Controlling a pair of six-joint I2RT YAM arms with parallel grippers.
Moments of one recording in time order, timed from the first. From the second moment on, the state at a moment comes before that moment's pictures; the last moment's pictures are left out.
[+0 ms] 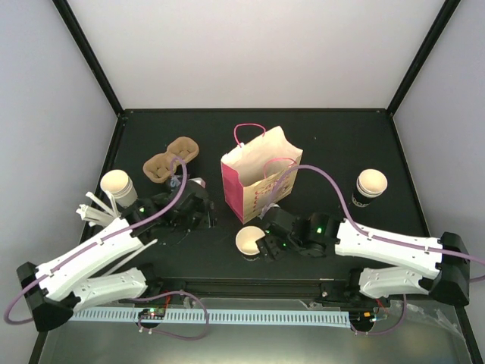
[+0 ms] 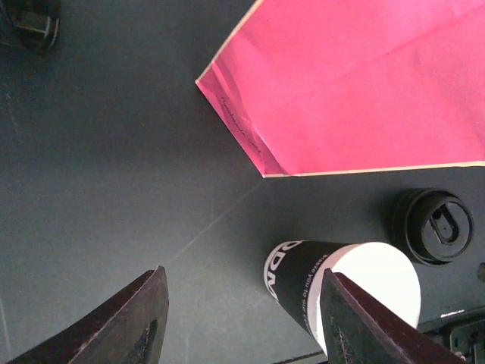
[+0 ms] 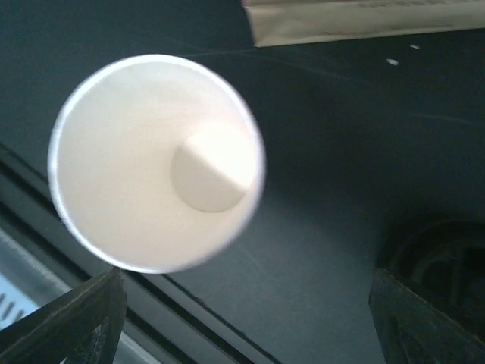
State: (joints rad) left arm -0.90 0.98 0.96 -0.95 -0.15 -0.93; right arm 1.22 1.19 0.94 -0.85 0.12 0.58
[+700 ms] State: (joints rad) left arm -0.79 0.94 0.63 -0.65 0.11 -0.77; right arm 1.01 1.23 0.77 -0.95 0.37 0.79
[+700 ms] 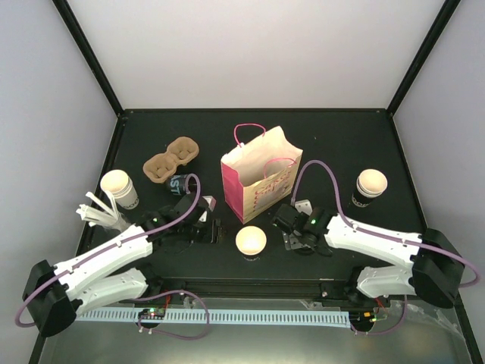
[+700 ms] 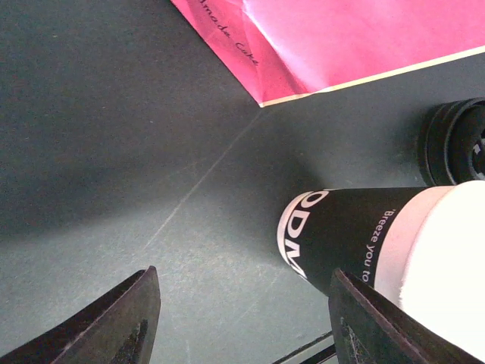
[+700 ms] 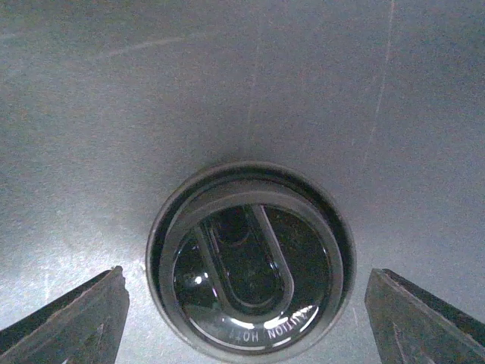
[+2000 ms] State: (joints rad) left arm -0.78 0.97 0.63 -0.61 0.15 -0.71; right arm 1.00 1.38 0.76 -0.93 0.44 0.82
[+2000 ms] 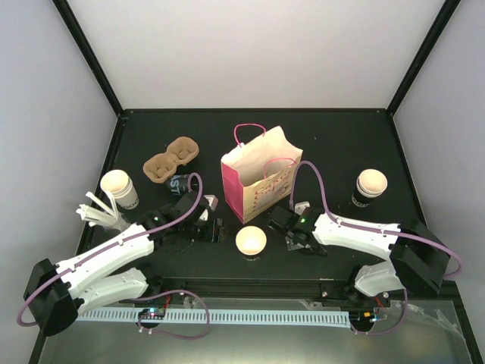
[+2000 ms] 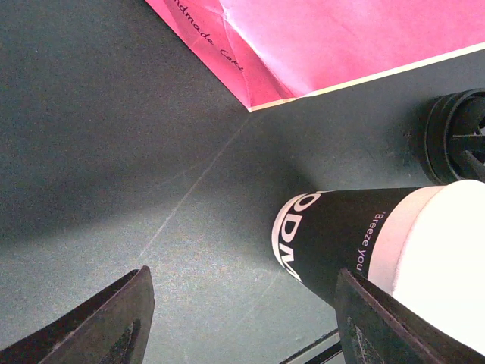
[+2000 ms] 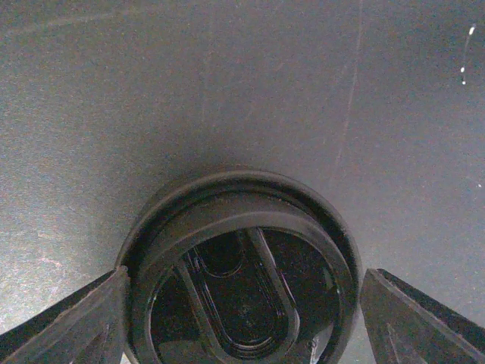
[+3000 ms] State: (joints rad) left arm -0.78 0.97 0.63 -0.61 0.16 -0.71; right arm 0.97 1.37 0.75 -0.92 0.41 0.84
